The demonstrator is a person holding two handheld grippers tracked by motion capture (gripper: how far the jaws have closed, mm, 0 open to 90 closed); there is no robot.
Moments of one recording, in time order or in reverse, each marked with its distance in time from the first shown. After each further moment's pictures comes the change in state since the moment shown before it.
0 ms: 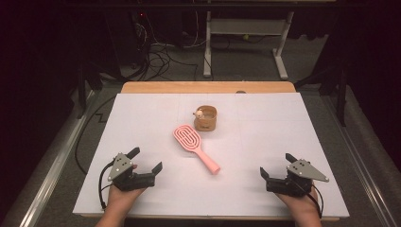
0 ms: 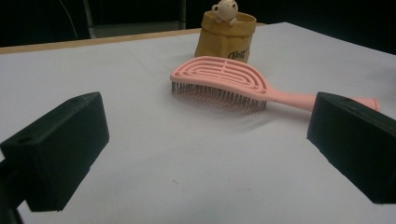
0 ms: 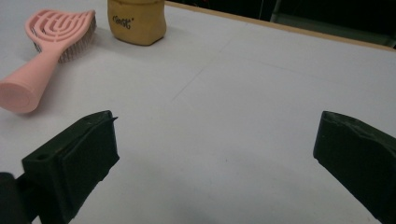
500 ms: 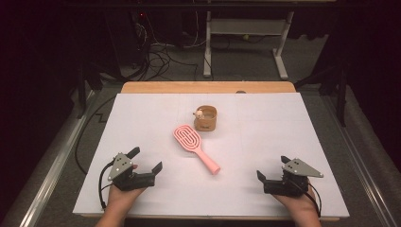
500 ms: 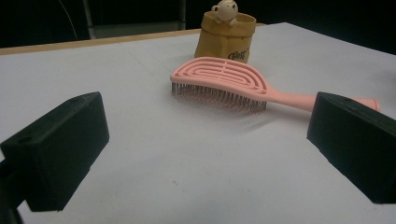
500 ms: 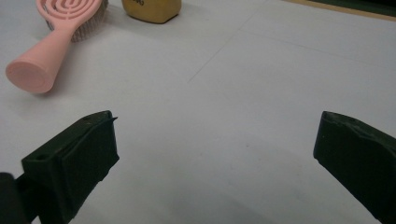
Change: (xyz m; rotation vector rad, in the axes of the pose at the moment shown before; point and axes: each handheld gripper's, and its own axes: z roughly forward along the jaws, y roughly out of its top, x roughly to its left) left arm 0.000 0.000 0.000 -0.002 -0.004 0.004; right arm 0.005 0.000 0.006 0.083 0.056 0.000
